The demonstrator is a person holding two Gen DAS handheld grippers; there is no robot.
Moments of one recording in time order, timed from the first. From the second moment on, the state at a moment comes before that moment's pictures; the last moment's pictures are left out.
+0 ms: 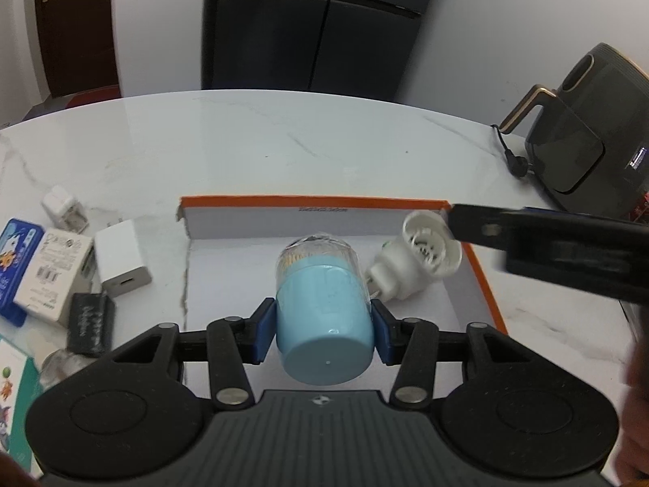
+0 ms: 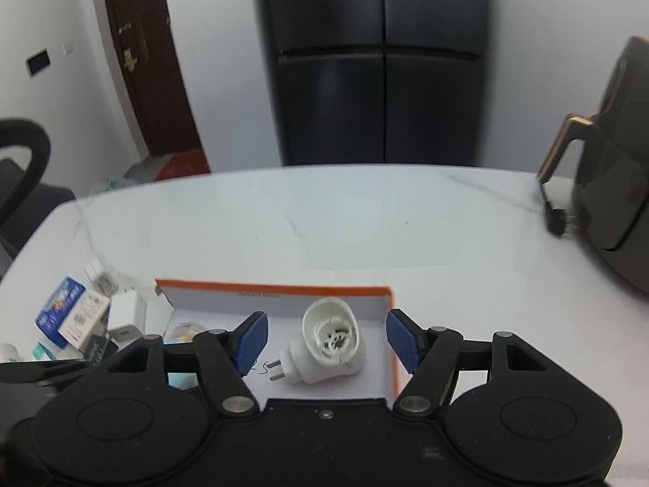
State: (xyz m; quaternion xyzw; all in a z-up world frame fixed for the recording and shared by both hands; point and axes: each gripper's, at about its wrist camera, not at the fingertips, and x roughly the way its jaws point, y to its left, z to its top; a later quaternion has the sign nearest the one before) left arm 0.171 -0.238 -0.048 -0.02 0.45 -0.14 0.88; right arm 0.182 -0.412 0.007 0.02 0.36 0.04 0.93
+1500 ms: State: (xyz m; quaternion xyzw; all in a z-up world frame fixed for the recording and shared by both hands) left arm 0.068 -0.019 0.007 -0.04 0.40 -0.01 0.91; right arm 0.062 -0.240 0.027 0.03 0.38 0.10 0.92
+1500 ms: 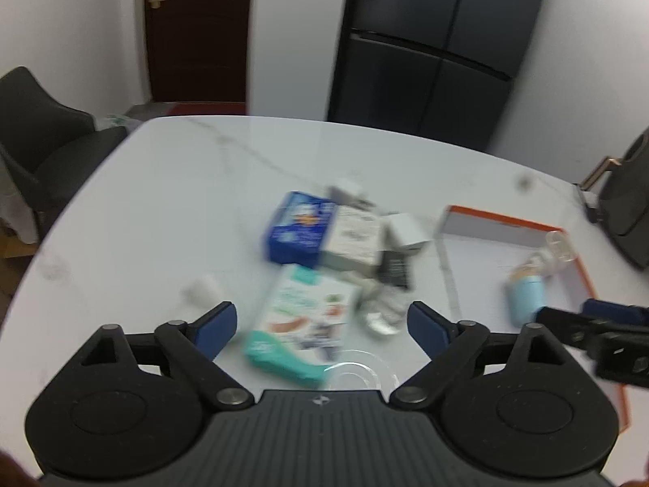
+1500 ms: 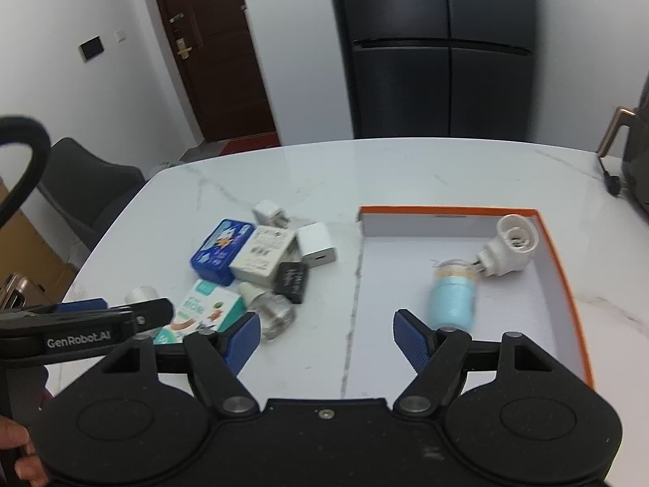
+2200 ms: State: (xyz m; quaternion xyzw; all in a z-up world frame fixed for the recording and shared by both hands) left arm 0.085 0.042 -0.063 0.22 0.36 -0.15 0.90; right arm 0.061 -0.176 -0.017 0.07 0.43 0.07 0.90
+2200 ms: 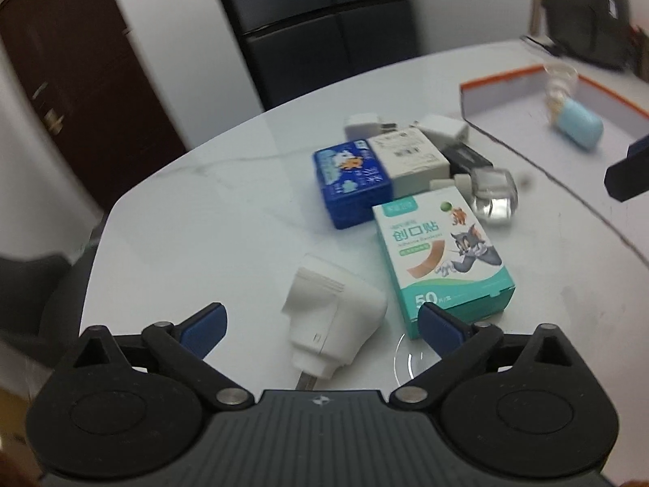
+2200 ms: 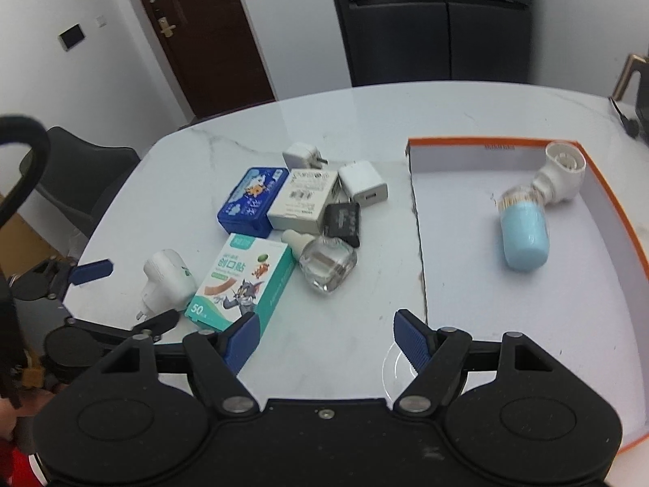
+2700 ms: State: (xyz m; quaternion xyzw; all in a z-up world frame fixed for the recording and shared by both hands) left arm 0.110 0.063 -0.093 0.21 0.36 -0.25 0.88; right arm 0.062 -0.157 -0.038 0.09 0.44 0.04 0.89
